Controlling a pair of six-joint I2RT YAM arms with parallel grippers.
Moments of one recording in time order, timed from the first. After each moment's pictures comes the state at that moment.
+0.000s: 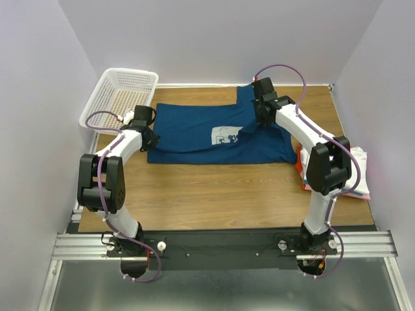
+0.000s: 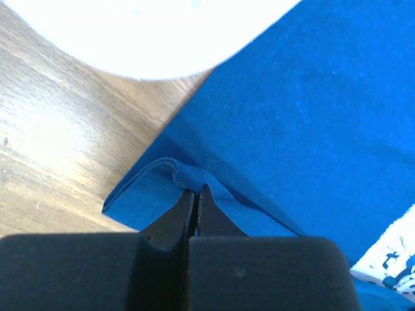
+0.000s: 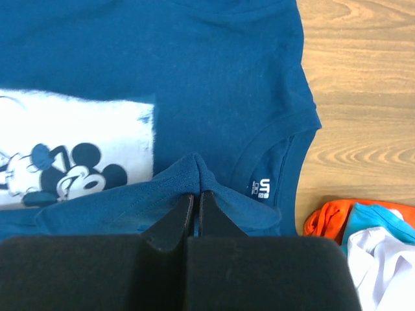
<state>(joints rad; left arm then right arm) -0.10 1.67 1.10 -0.43 -0.20 -0.86 0.39 1.92 1.66 -0.63 0.36 0.08</state>
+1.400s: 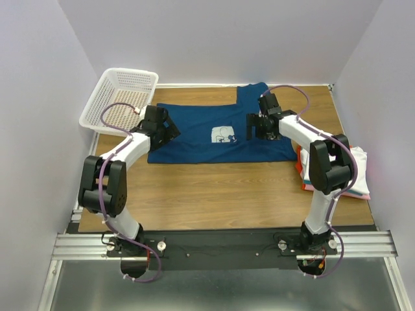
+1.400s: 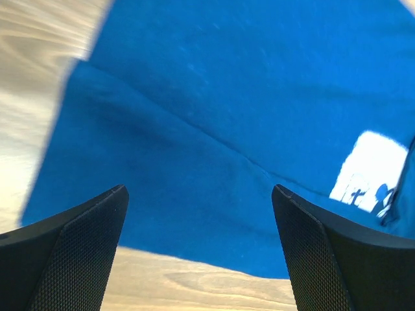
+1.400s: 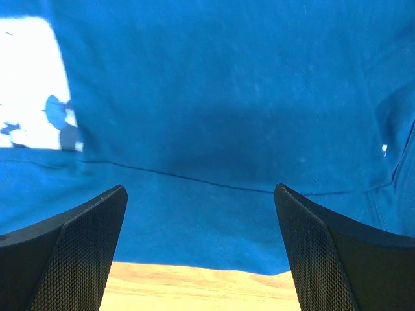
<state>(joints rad) -0.21 1.63 1.07 -0.28 -0.11 -0.74 0.32 1.92 1.43 -0.50 0.07 0.29</state>
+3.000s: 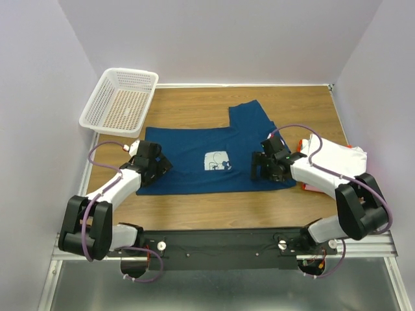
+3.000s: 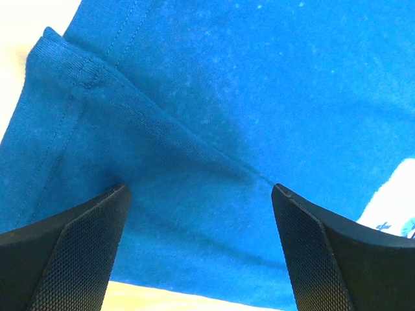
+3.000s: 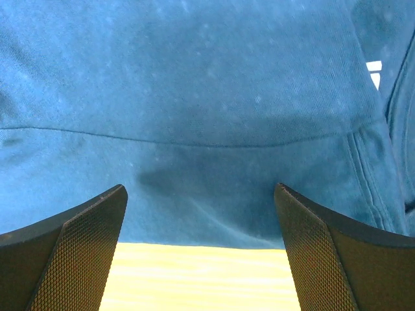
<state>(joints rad) -0.23 1.29 0.60 -0.29 -0.15 -0.87 0.47 1.45 0.76 -0.40 0.11 0.53</state>
